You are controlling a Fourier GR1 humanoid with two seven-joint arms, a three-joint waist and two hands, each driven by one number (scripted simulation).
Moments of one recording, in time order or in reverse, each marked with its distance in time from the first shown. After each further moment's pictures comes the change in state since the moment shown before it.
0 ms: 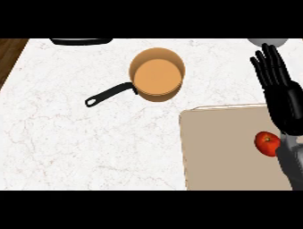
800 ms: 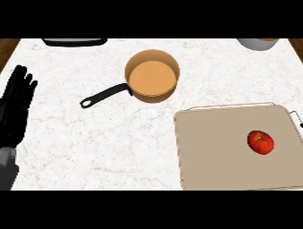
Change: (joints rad) left arm -0.101 -0.078 -0.111 -0.163 0.034 -0.043 0.218; right arm 0.238 -0.392 -0.124 0.172 0.481 -0.244 0.064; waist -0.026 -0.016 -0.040
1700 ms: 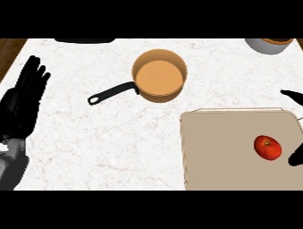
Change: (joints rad) left arm -0.076 -0.039 -0.026 -0.036 -0.034 -0.001 0.107; right arm -0.182 -0.127 0.312 -0.282 0.029 0.603 0.808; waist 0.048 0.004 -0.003
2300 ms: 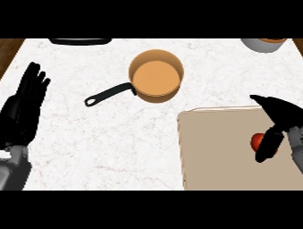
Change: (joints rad) left arm 0.053 -0.054 0.028 -0.024 -0.057 -0.014 -0.014; right arm -0.132 0.235 0.083 0.120 0.060 0.138 0.203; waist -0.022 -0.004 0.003
